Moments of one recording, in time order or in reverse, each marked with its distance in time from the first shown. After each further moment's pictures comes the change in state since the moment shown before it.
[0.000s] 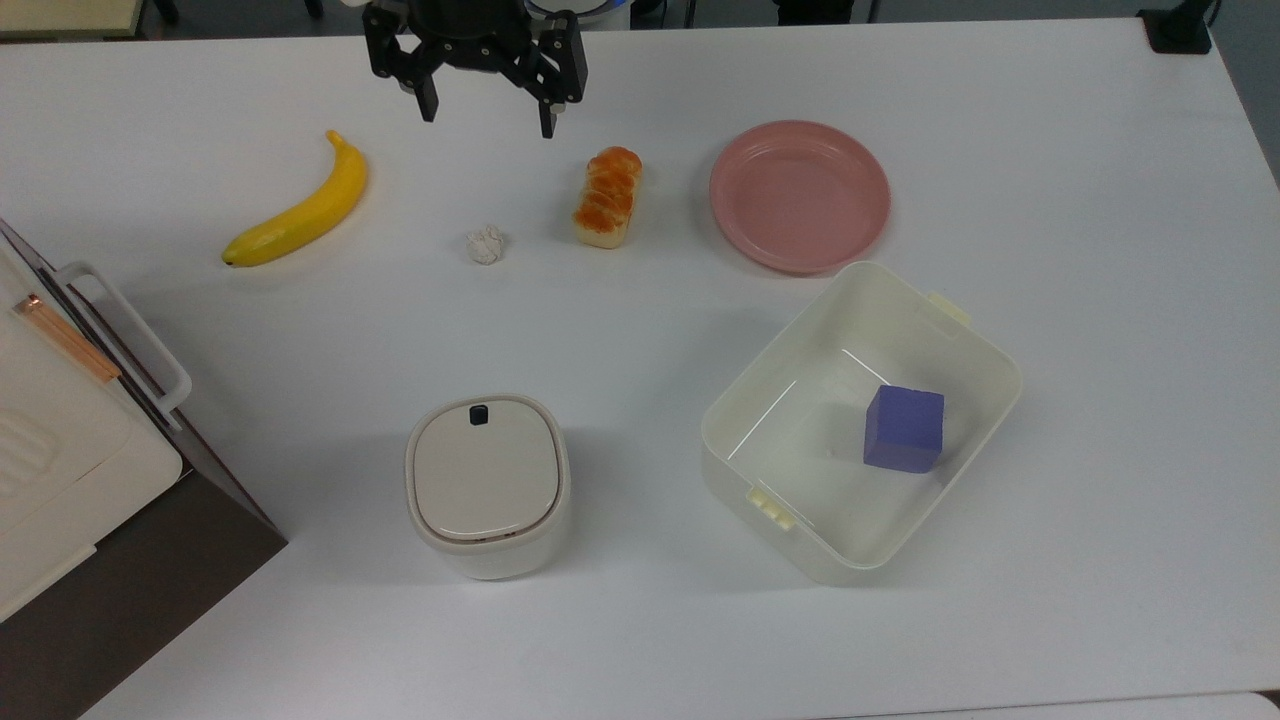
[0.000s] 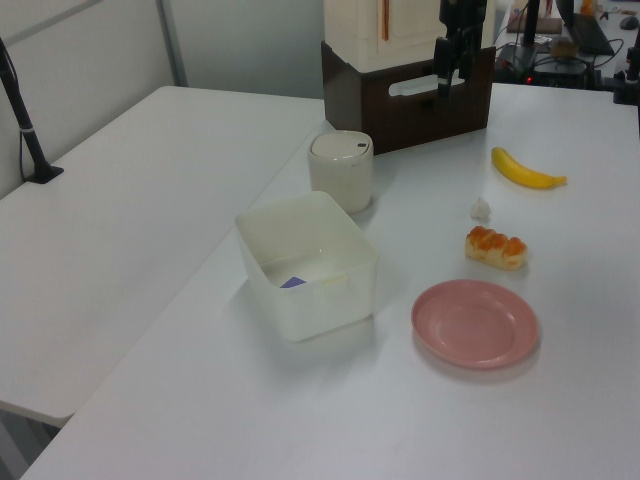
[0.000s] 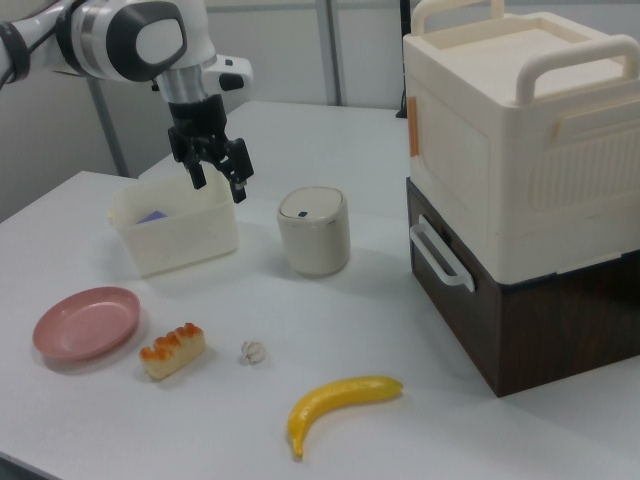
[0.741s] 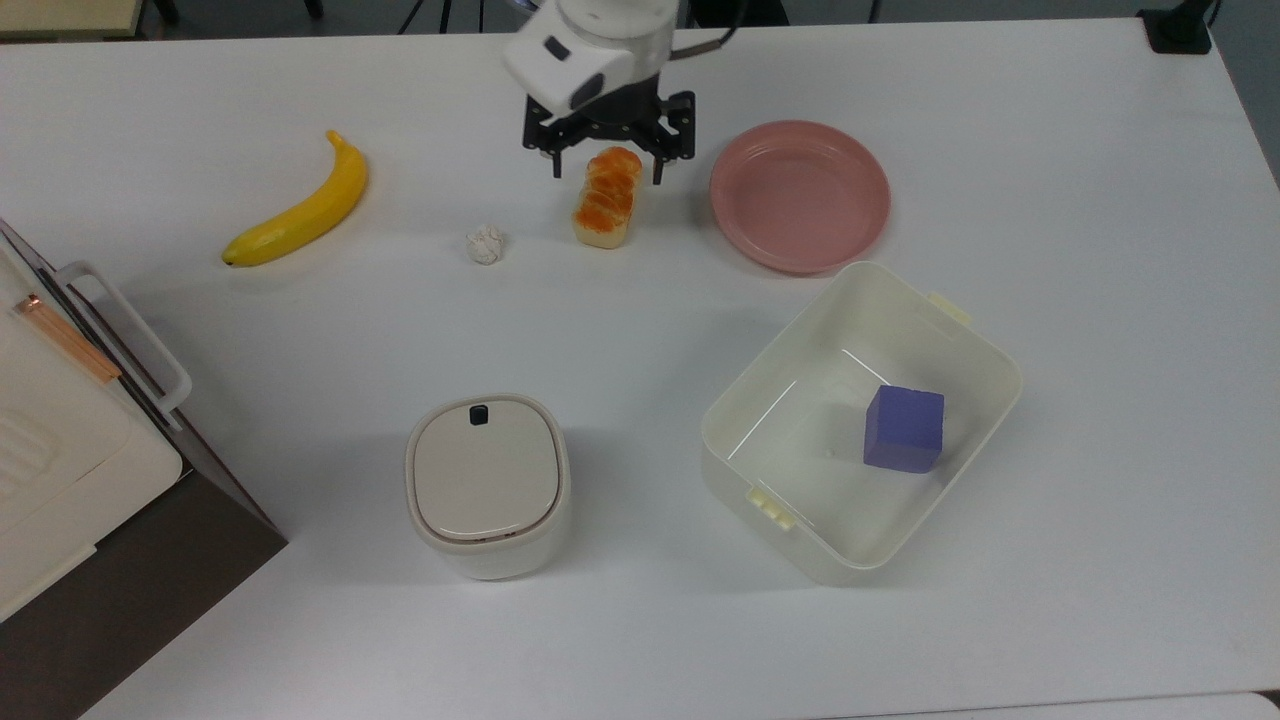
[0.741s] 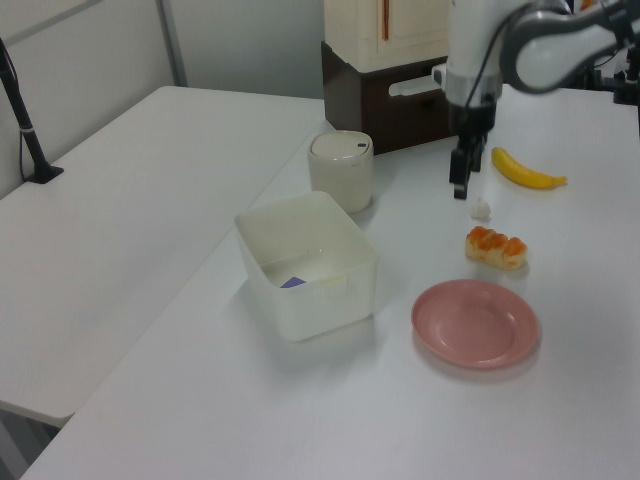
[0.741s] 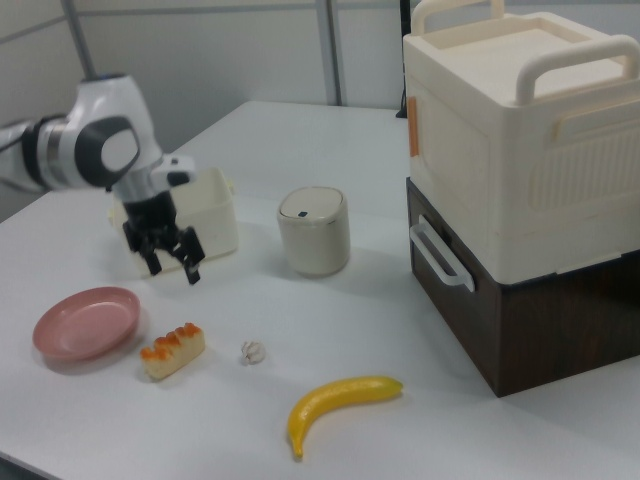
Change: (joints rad) arm 0.038 -0.095 0.175 -0.478 -0.125 0.337 0.127
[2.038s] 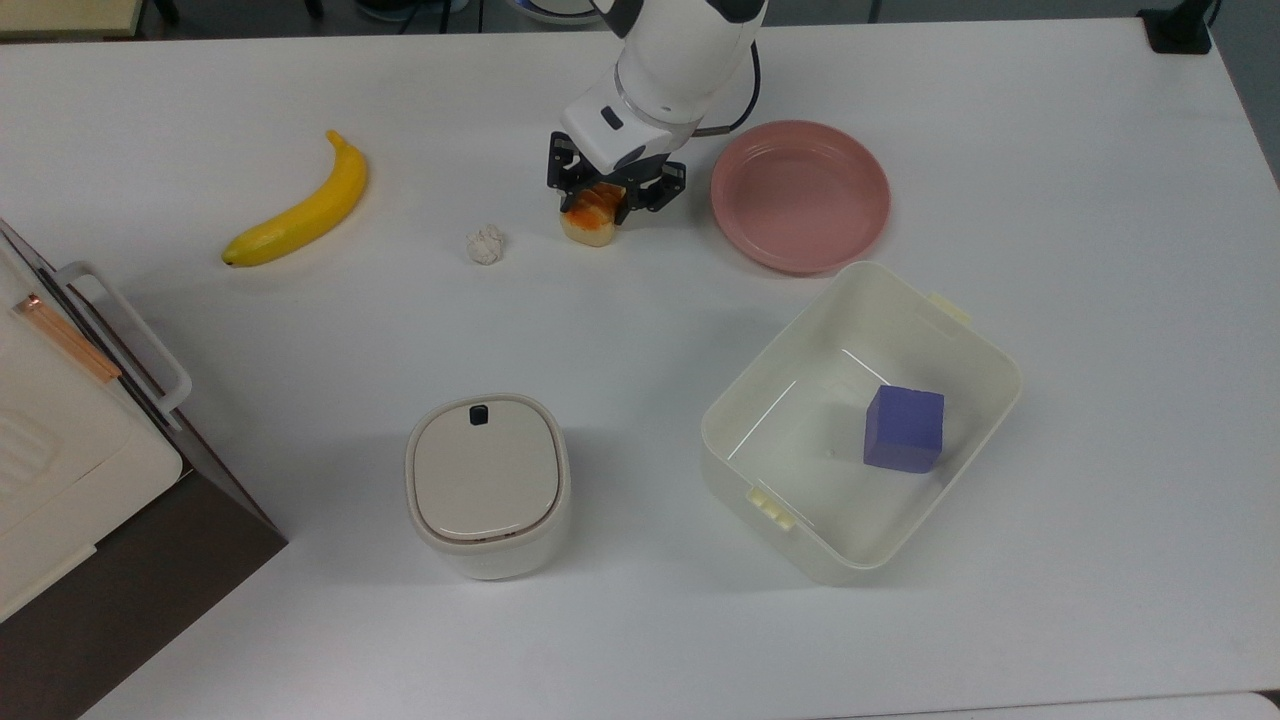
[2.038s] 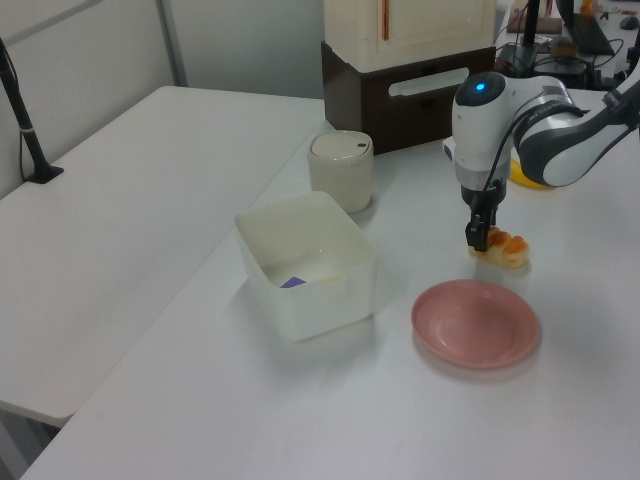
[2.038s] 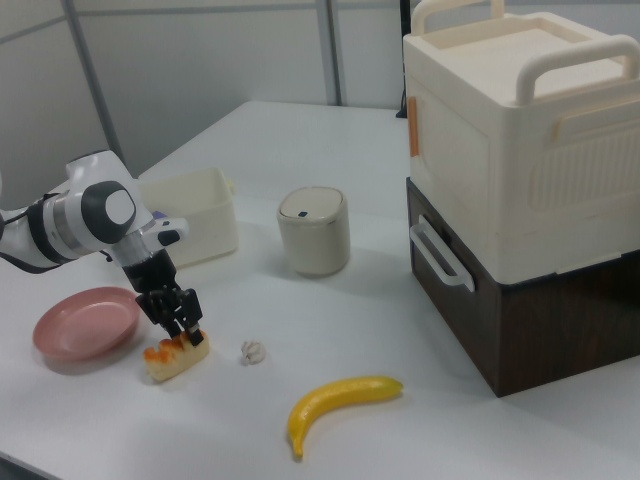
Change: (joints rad) arm 0.000 0.097 0.062 -0.160 -0.285 0.123 0.278
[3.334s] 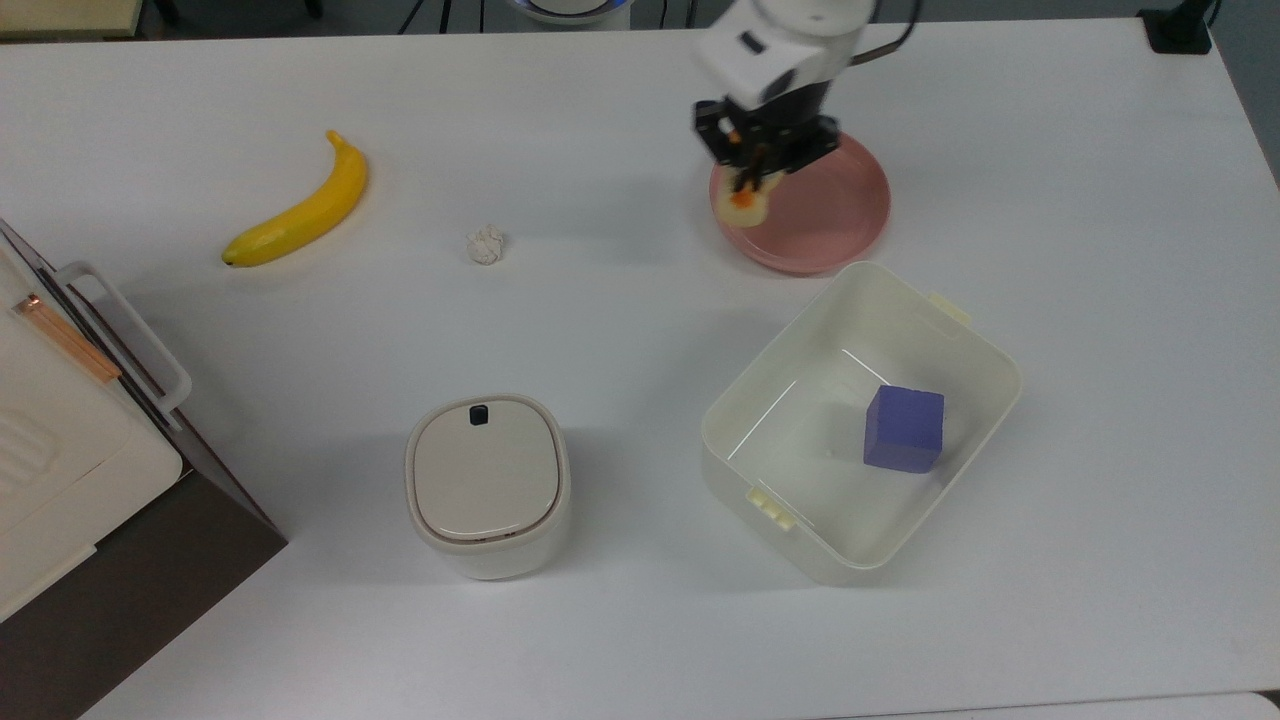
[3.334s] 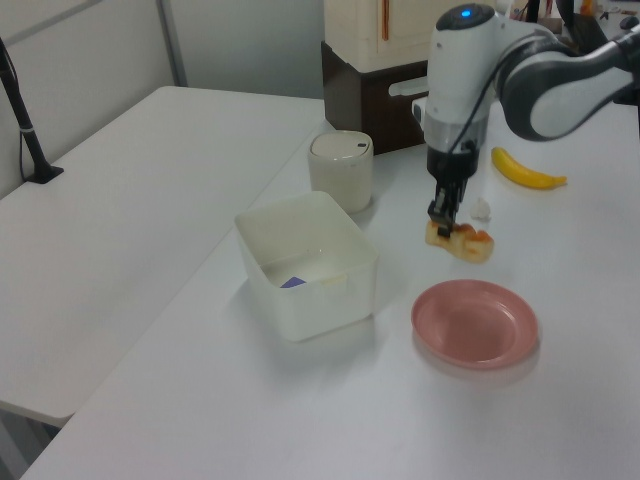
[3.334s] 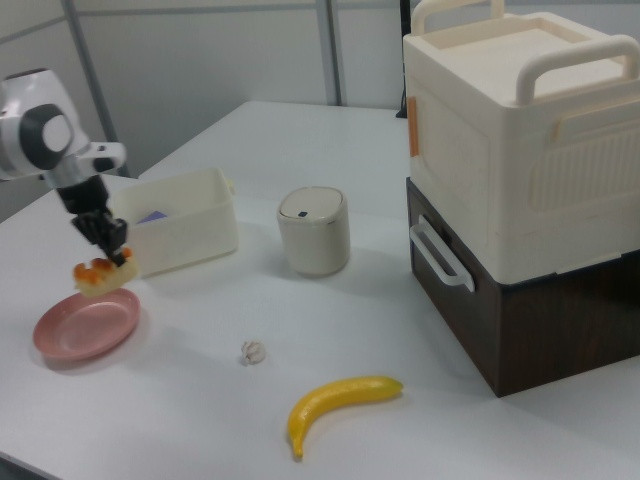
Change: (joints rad) arm 0.124 -0.002 0.069 0.287 0.242 -0.145 0.028
